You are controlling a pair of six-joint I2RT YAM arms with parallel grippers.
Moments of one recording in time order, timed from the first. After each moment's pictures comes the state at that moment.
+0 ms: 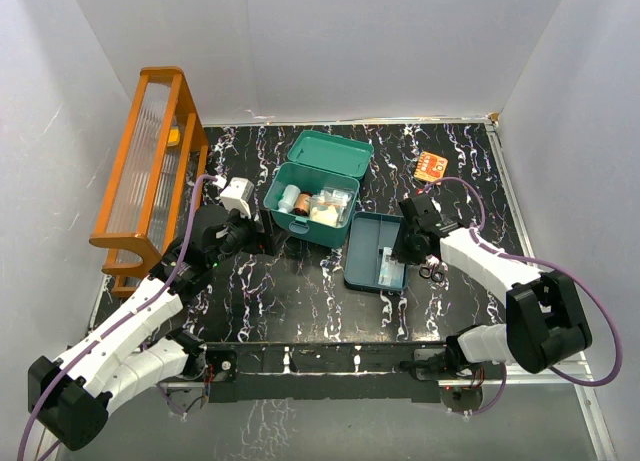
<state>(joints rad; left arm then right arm) -0.58 0.87 0.69 -0.20 0.07 -0.38 0.38 1.31 0.77 -0.55 0.05 0.68</state>
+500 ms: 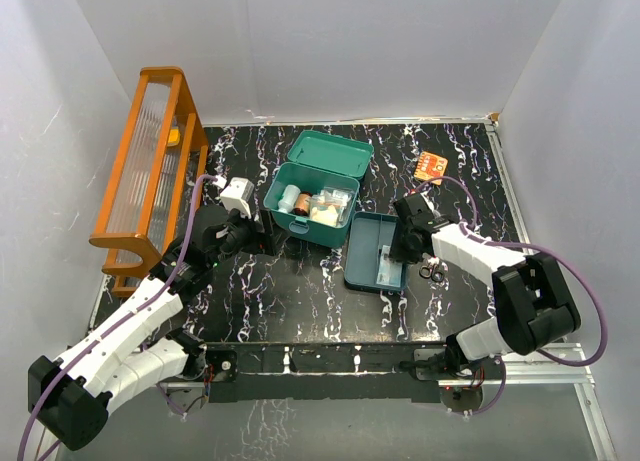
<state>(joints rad) -0.58 0.88 0.69 -0.20 0.07 -0.38 0.38 1.42 0.77 -0.47 0.08 0.62</state>
